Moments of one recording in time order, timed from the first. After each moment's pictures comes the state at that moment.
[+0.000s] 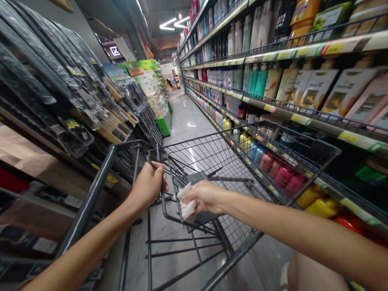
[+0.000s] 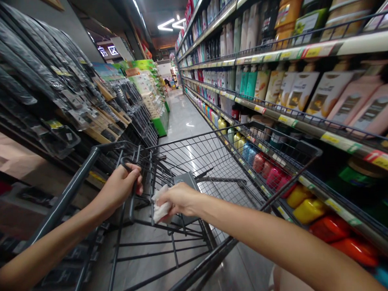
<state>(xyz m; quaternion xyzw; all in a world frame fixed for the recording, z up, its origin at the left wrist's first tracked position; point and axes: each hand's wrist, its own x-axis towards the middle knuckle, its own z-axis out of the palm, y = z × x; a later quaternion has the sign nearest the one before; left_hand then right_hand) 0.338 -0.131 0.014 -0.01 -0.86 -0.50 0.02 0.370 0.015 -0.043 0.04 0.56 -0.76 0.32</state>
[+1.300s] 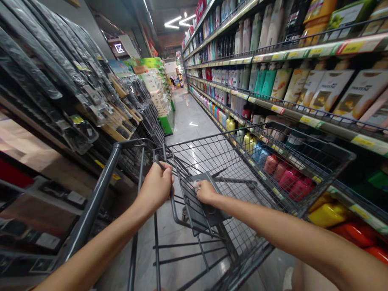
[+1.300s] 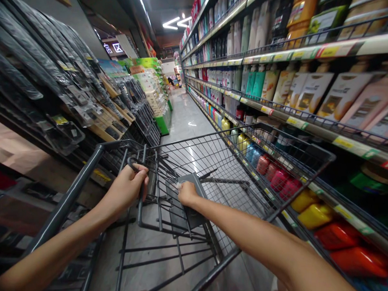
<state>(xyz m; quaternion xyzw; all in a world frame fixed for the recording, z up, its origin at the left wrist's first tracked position) 0.346 -0.126 0.017 0.03 -0.88 -0.48 0.01 0.316 -0.009 -0.132 0.06 0.87 -0.48 0.10</state>
